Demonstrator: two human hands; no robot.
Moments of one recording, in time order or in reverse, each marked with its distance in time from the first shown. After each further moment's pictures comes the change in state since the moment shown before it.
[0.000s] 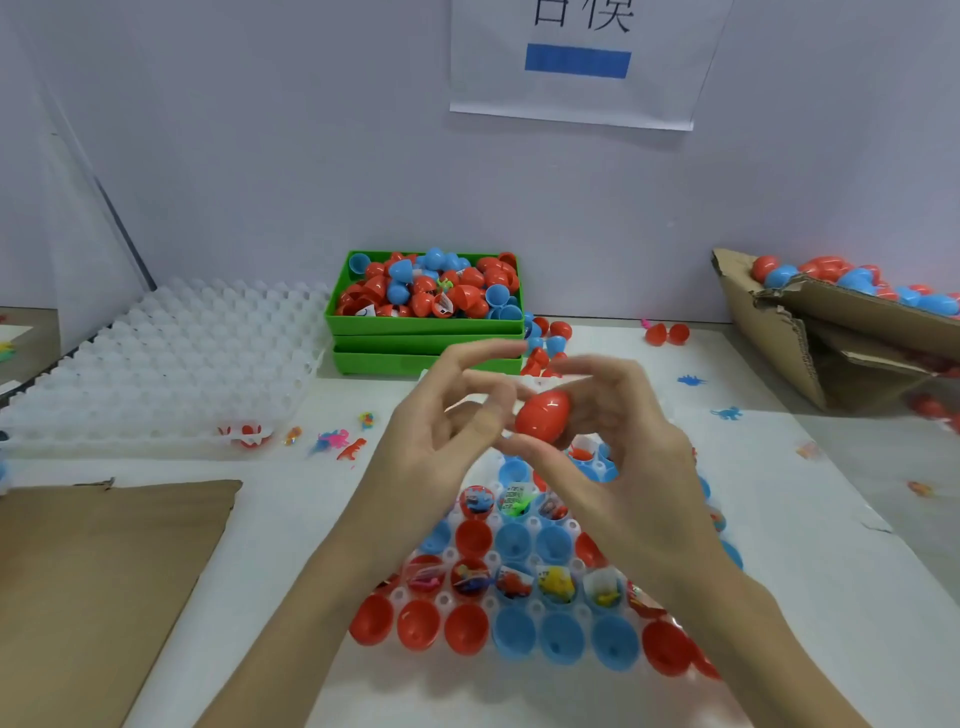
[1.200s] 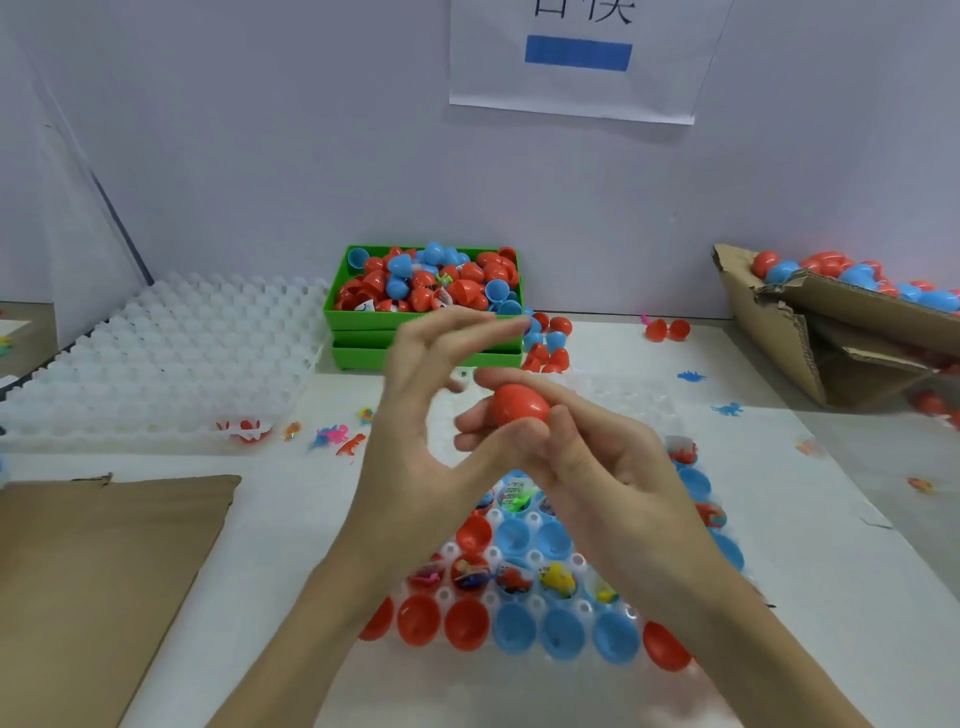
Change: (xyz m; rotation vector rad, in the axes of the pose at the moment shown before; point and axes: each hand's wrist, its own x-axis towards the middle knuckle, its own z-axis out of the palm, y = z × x) left_hand -0.005 0.003 0.005 0.285 0.209 0.319; right_hand -0.004 -0.009 0.006 0.688 -0.300 0.156
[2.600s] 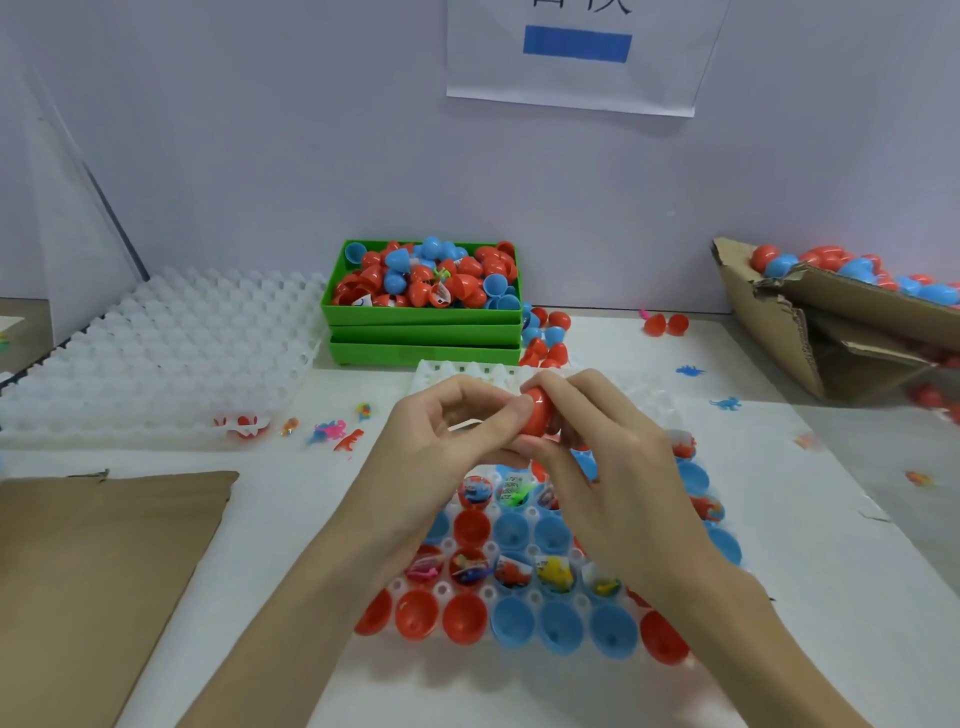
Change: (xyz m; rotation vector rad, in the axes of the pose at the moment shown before) left_hand 0.002 -0.013 0.004 -0.455 -0.108 -0.621; right_hand 0.003 0.014 -0.016 -1.072 0.181 -0.190
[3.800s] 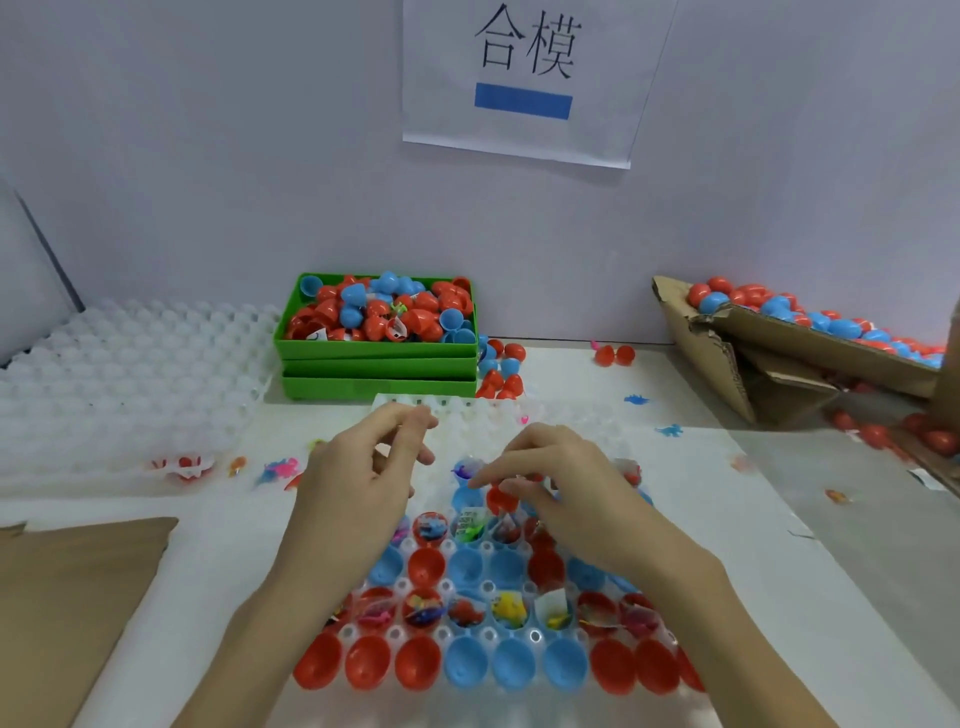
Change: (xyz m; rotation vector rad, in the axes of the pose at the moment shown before) left_hand 0.005 -0.007 -0.015 0.646 0.237 0.151; right_hand 0.015 0.043 -0.012 -0.087 -0.467 0.181
